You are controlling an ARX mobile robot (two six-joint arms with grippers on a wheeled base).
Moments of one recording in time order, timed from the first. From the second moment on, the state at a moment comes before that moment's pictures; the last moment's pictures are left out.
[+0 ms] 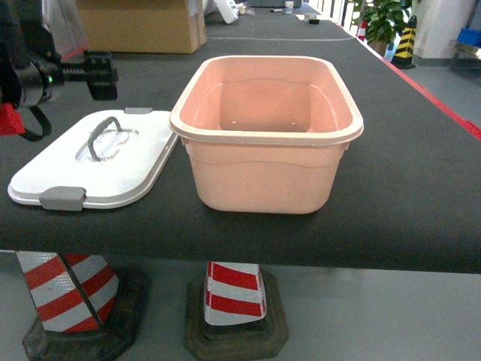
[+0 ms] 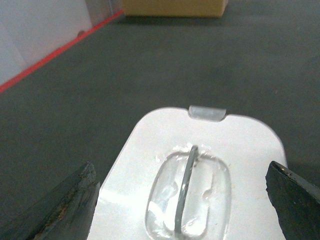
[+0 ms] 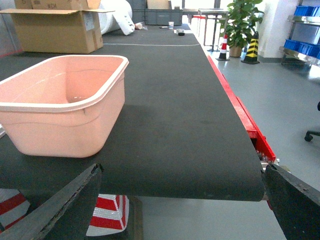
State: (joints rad) left arm -0.04 2.13 1.29 0.68 -0.28 0.02; right arm 0.00 0.00 0.01 -0.01 0.00 0.00
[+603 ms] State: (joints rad) left arm 0.02 2.49 1.63 0.49 -0.19 0.03; right arm 0.00 0.00 0.01 -0.01 0.00 0.00
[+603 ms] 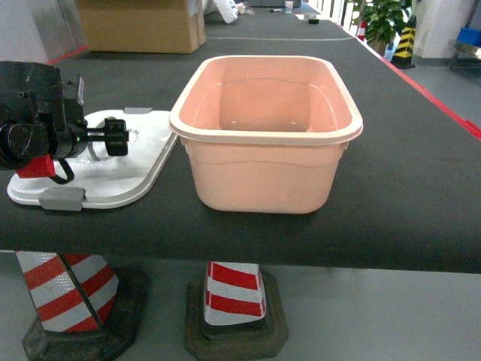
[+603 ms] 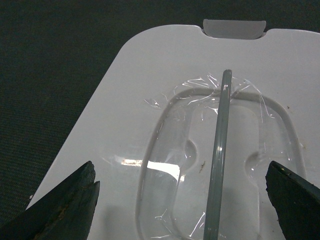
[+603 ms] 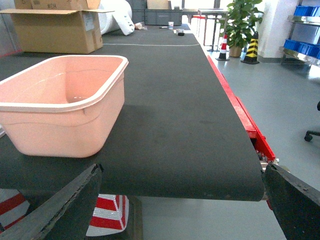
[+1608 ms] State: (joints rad) left arm -0.01 2.25 1.71 0.45 -0.27 0.05; right arm 0.00 0.00 0.01 -0.01 0.00 0.00
